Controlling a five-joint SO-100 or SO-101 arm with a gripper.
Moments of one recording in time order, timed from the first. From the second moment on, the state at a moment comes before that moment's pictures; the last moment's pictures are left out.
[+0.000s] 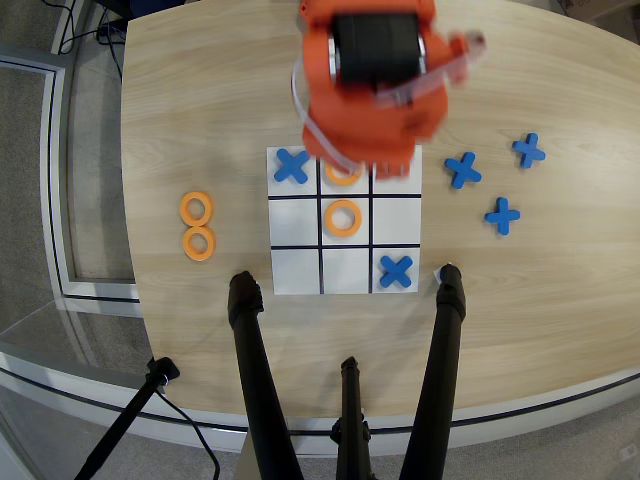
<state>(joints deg) -2.7 131.0 117.8 80.7 -79.0</state>
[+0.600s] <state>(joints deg) 0.1 191.1 177.3 78.2 -85.8</state>
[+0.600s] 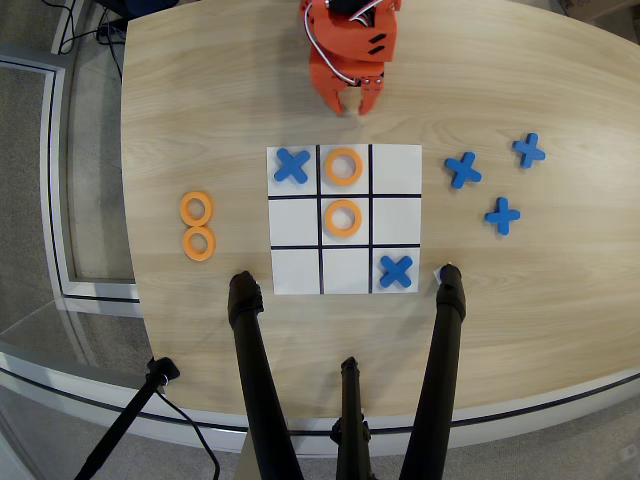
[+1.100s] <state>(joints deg) 17.7 192.2 180.4 76.3 -86.2</state>
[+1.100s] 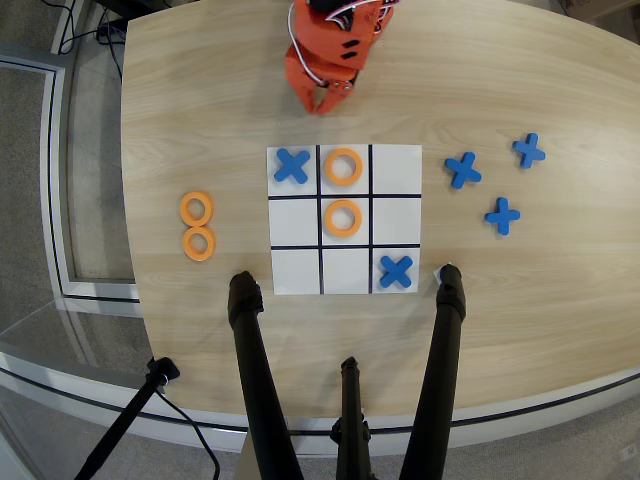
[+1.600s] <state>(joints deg) 72.1 193.4 180.4 76.9 -86.2</state>
